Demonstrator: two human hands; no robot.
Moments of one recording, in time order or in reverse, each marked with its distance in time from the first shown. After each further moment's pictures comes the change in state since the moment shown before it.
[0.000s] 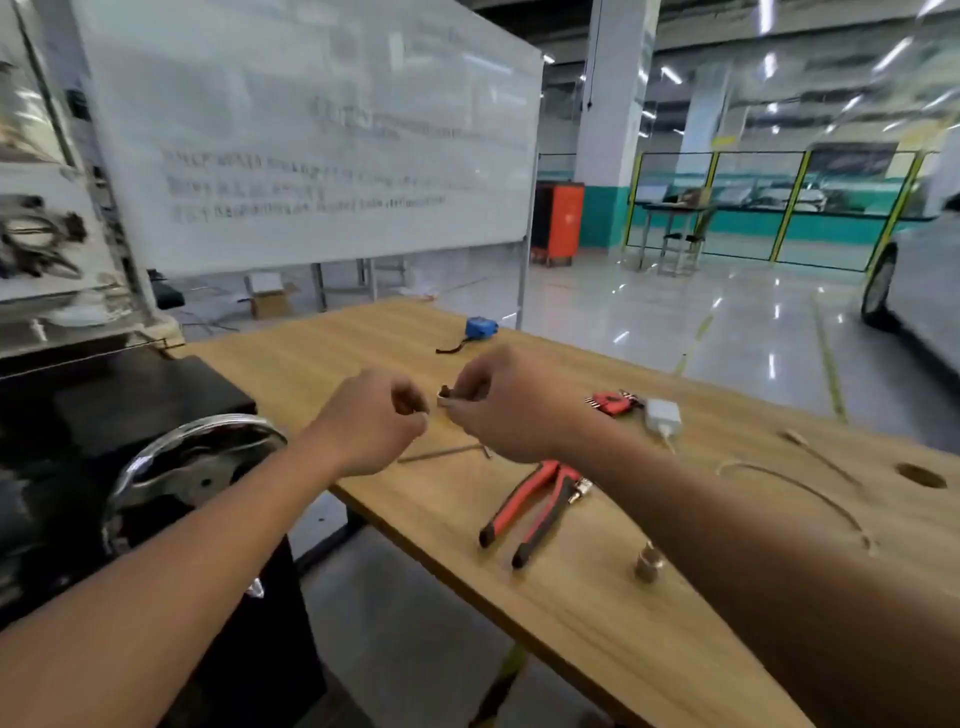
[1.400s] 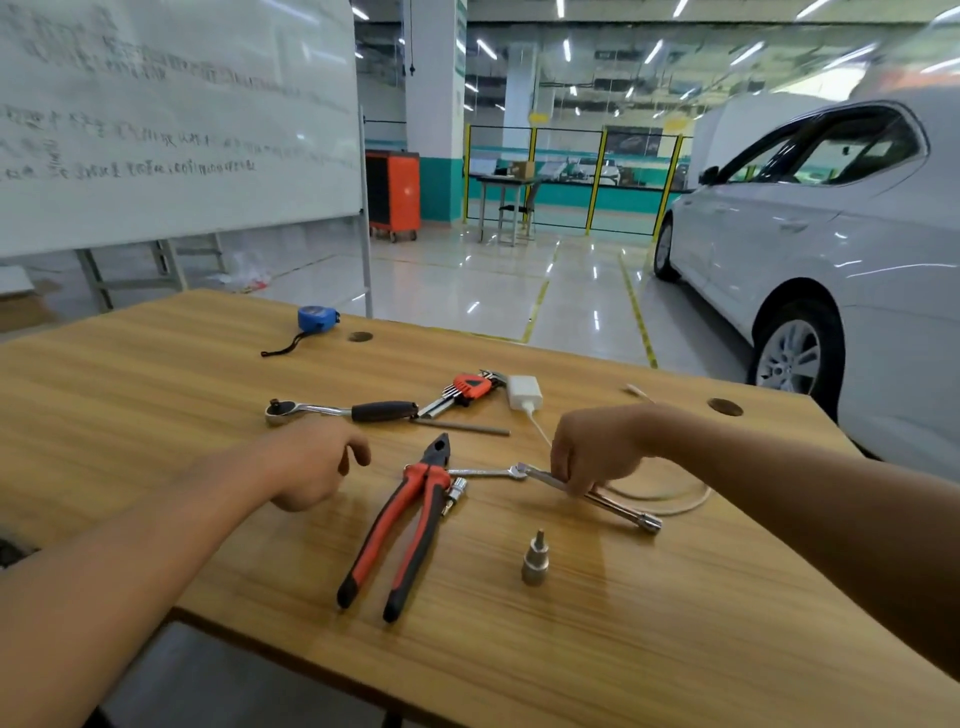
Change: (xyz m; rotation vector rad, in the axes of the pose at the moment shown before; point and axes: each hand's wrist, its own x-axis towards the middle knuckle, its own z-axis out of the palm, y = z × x) left_hand 0.091 0.014 0.093 0.537 -0.630 0.190; right_hand -0.044 0.194 -0.078 -0.436 -0.625 0.538
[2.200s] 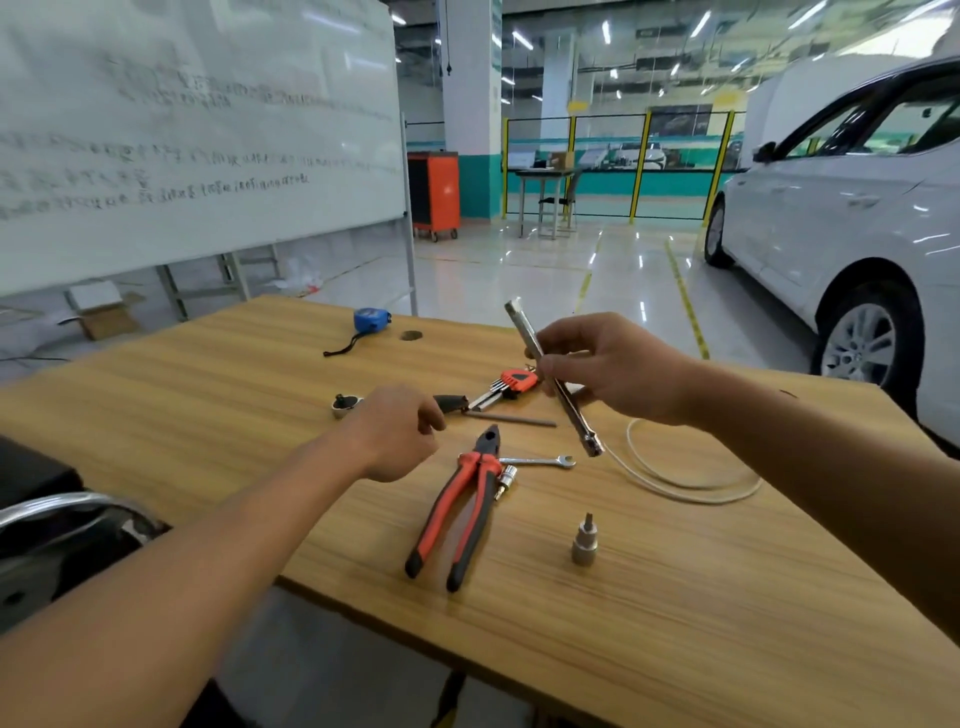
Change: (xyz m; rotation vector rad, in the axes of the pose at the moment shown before) left_hand -0.023 0.026 -0.012 -0.201 0.251 0.063; right_hand -0.053 -0.062 -0.029 0.788 0.592 -0.391
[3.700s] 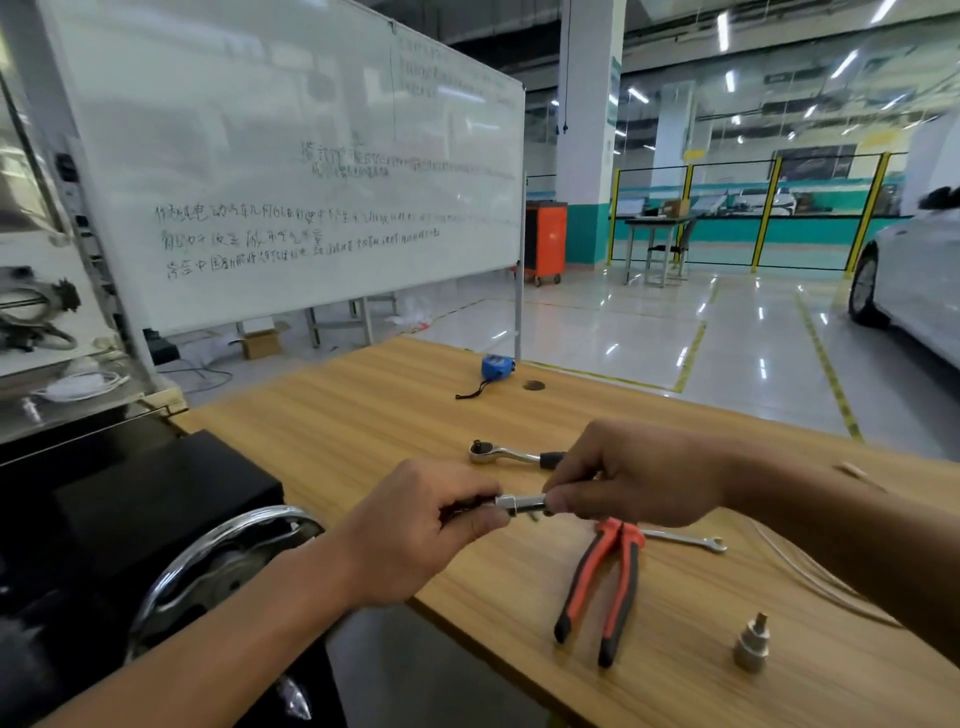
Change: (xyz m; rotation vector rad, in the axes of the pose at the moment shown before) left_hand -0.117 -0.067 -0.050 -0.211 0.253 0.463; right_hand 0.030 -0.087 0.074 -0.399 -0.627 -0.287
